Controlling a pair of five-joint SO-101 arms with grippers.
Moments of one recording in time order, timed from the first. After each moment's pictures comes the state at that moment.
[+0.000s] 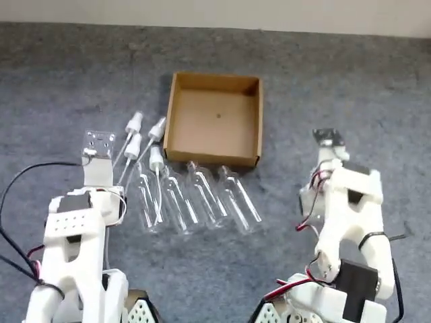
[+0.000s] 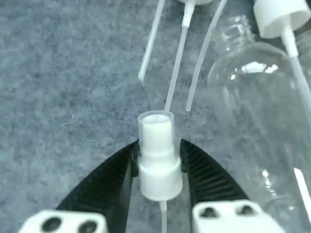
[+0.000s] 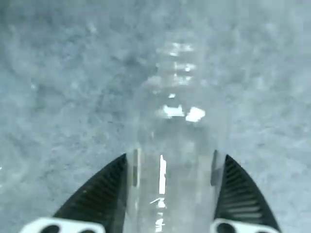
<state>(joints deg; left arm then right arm) -16.8 -41.0 68.7 48.3 -8.3 12.8 -12.1 39.3 62.8 24.7</state>
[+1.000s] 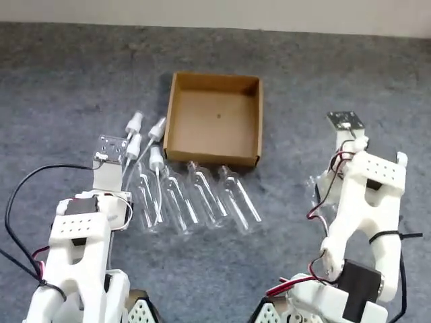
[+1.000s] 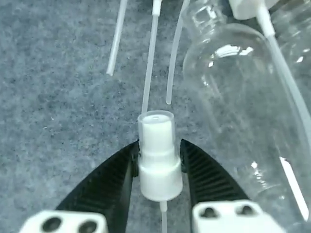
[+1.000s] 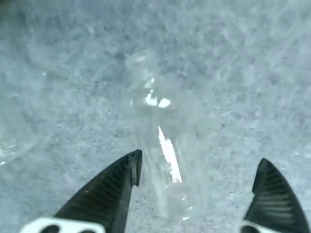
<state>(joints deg) -13.8 -41.3 70.5 47.8 -9.0 16.8 -11.9 26.2 75.8 29.8</state>
